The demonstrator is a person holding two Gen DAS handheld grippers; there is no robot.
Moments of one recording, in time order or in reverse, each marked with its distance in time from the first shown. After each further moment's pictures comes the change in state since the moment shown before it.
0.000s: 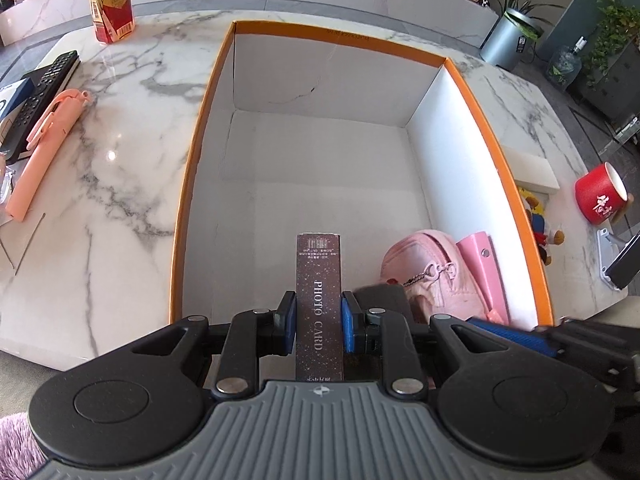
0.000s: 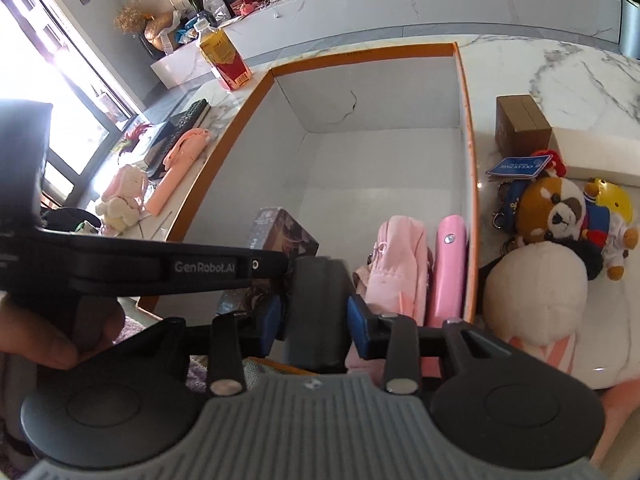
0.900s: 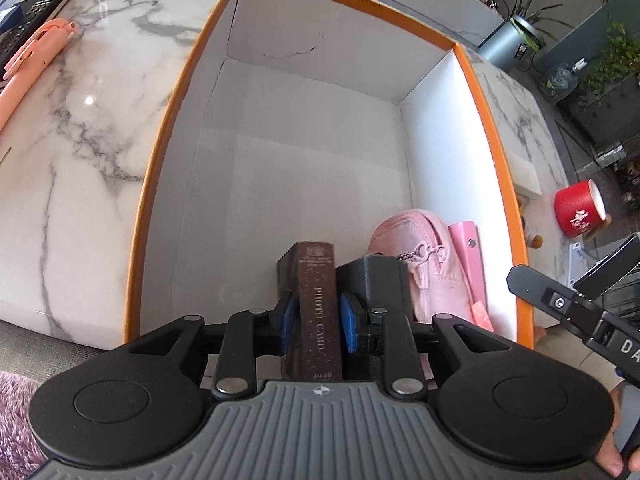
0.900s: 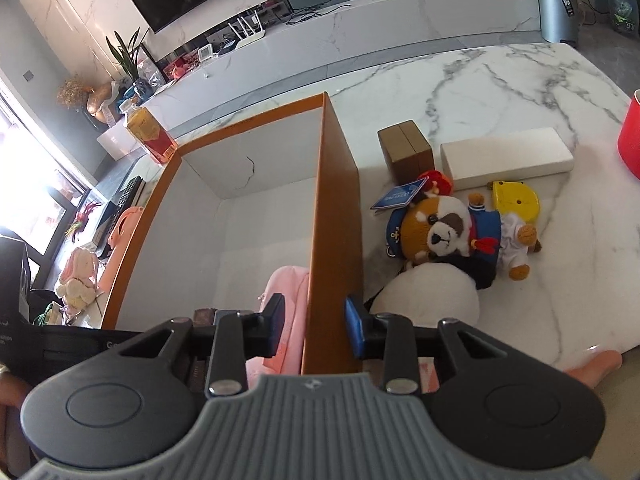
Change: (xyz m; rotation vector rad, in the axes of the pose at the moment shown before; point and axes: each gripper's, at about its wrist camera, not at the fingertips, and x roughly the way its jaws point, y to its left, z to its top) left arm 0.012 0.016 -0.004 -0.137 0.083 -0.140; right arm -0.032 -0.055 0.005 0.166 -0.142 -0.116
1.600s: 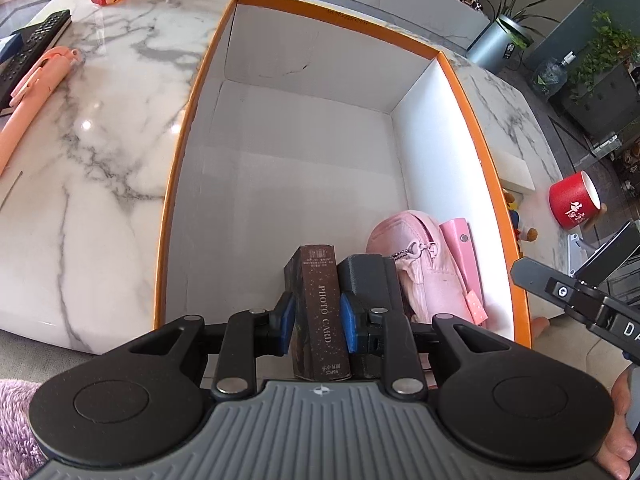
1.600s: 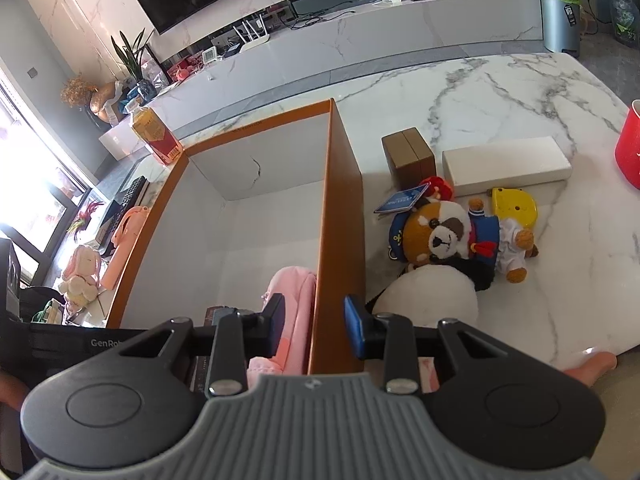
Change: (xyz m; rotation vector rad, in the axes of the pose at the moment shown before) left arm -0.015 -0.005 -0.006 0.066 -0.041 0.021; right arm -0.011 0.004 -0.003 -0.020 -0.025 -0.006
